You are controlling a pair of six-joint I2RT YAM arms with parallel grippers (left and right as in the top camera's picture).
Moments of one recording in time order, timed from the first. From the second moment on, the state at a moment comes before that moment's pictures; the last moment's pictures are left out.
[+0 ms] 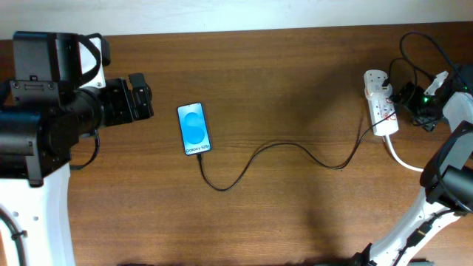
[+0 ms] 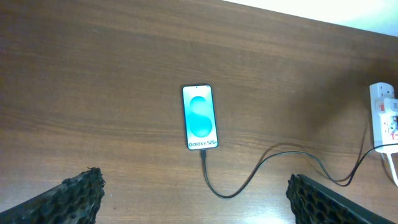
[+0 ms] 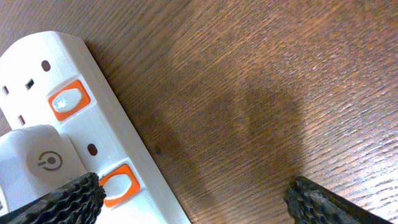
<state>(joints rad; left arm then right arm) -0.08 1.50 2.17 -1.56 0.06 -0.23 -0.55 2.20 1.60 -0.58 -0.30 0.20</state>
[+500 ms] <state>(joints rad) -0.08 1.50 2.17 -1.56 0.06 -0.23 -0.51 2.20 1.63 -0.64 -0.17 0.20</state>
